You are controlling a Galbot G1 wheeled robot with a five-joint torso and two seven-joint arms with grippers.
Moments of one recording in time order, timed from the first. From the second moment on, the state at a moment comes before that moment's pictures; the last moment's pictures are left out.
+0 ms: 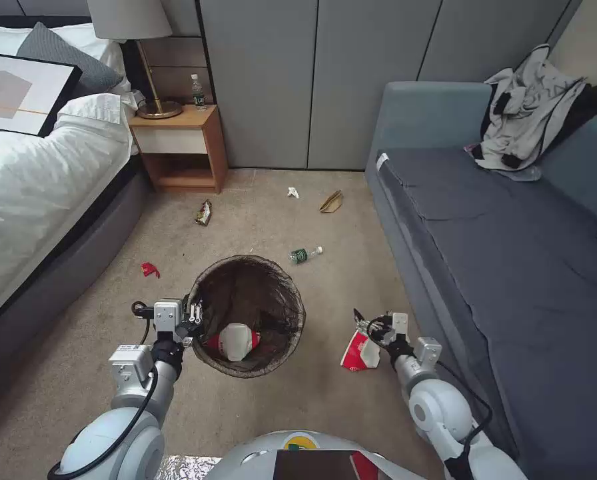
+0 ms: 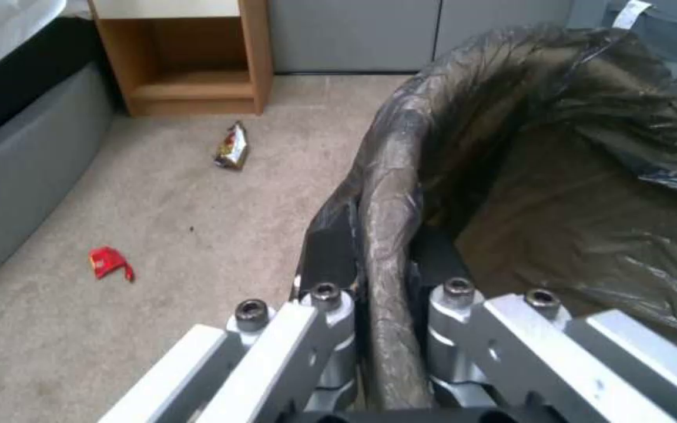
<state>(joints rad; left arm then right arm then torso) 1.78 -1.37 -0.59 -2.50 -0.26 0.46 -0.13 -1.50 1.19 0.40 1.88 0.58 -0.21 0.16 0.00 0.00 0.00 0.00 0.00</state>
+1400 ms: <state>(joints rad) 1.77 -1.36 -0.58 -2.50 -0.26 0.46 -0.13 -1.37 1.34 0.36 1.55 0.57 -0.23 0.31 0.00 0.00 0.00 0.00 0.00</state>
